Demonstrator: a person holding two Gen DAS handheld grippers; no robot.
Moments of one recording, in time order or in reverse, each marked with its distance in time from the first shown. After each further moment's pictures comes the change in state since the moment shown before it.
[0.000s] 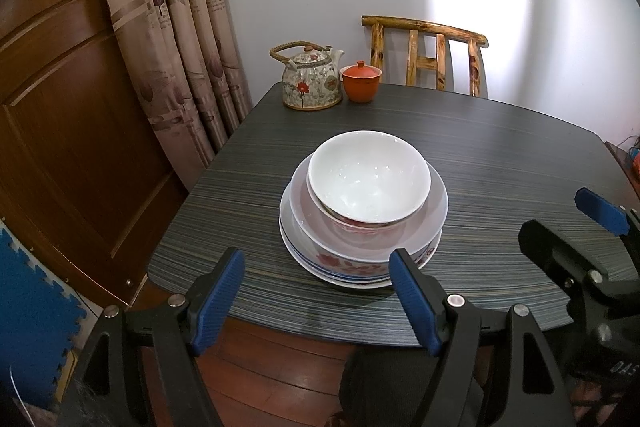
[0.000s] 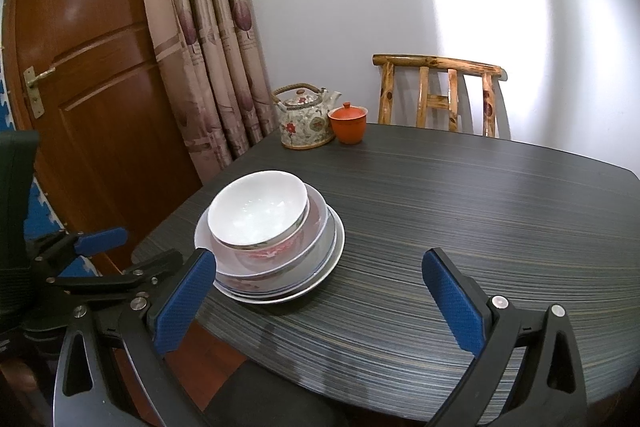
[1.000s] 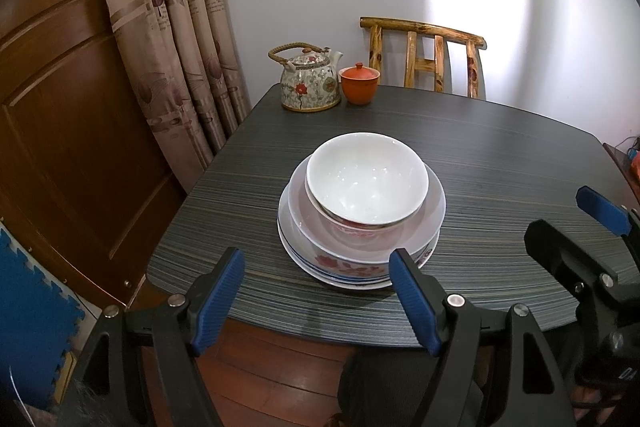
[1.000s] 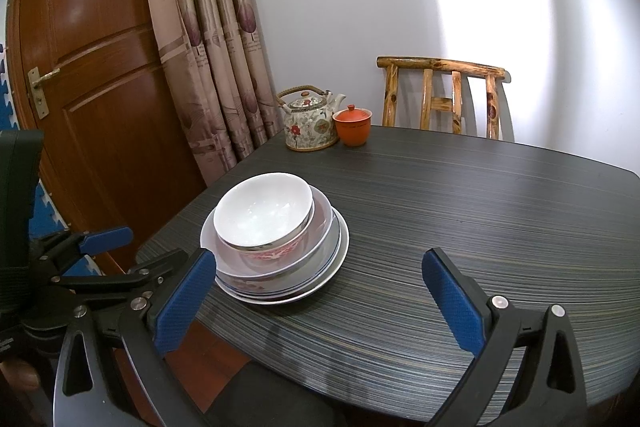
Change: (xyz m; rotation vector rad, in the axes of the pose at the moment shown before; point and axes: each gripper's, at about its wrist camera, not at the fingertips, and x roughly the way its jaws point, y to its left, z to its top) left arm -0.004 -0.001 -0.002 -0.001 -0.009 -0.001; right arm -0.008 -0.002 0.001 -0.002 -0.023 0.021
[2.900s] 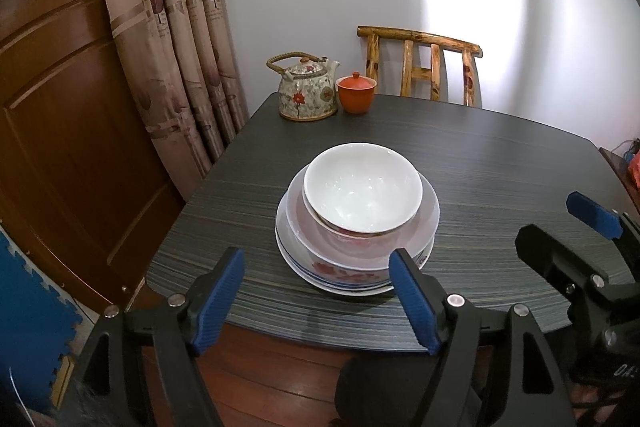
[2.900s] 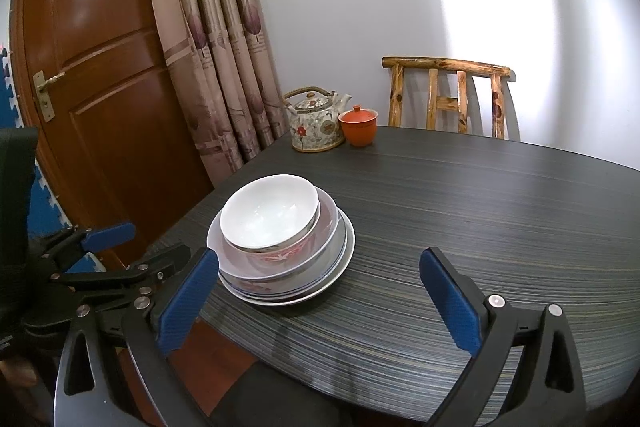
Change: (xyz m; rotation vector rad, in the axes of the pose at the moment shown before) left arm -0.010 -0.002 -0.002 -0.002 -0.028 -0.007; right arm 0.001 -0.001 0.002 0.012 -0.002 0.030
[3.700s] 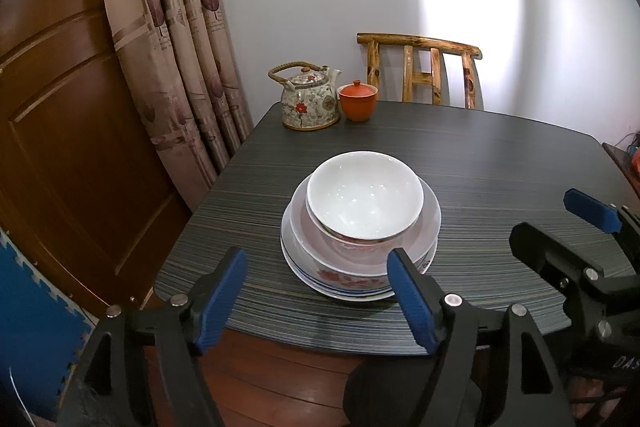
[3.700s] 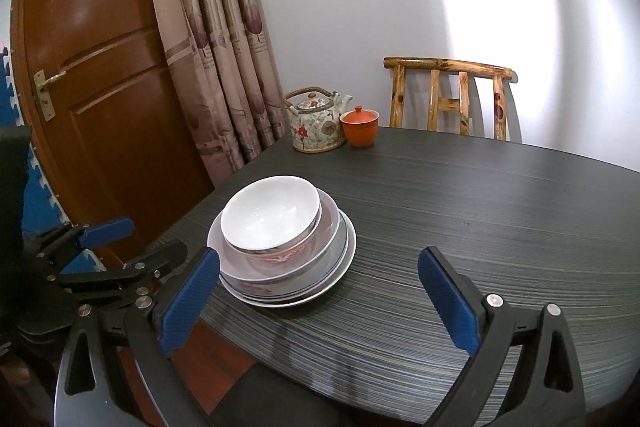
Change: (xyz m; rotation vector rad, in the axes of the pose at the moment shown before) left arm -0.009 -0.005 0.001 0.021 -0.032 0.025; right arm 0.001 0.000 0.002 -0.003 0.004 0.004
